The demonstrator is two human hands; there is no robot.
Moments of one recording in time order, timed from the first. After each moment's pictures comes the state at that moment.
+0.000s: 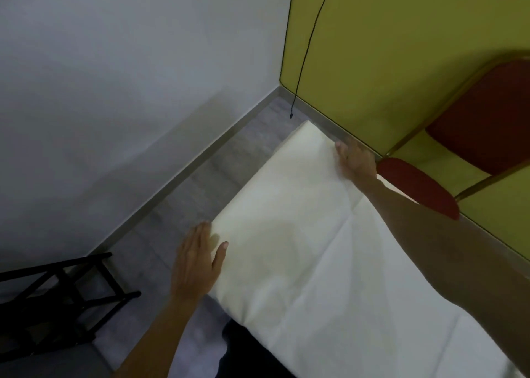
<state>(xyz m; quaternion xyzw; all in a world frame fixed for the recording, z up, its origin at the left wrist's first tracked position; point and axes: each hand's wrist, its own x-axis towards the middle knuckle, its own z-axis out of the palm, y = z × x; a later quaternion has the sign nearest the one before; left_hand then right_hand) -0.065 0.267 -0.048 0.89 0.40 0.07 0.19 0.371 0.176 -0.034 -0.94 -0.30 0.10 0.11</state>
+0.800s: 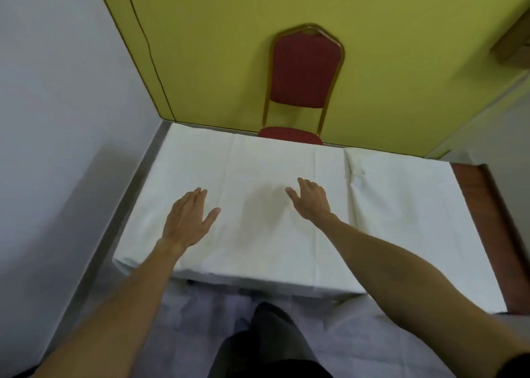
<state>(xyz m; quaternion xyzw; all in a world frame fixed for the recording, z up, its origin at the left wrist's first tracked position) -0.003 0.131 0.077 0.99 0.08 -0.04 0.12 0.144 -0.169 0.037 -0.97 -0.12 0.12 0.15</state>
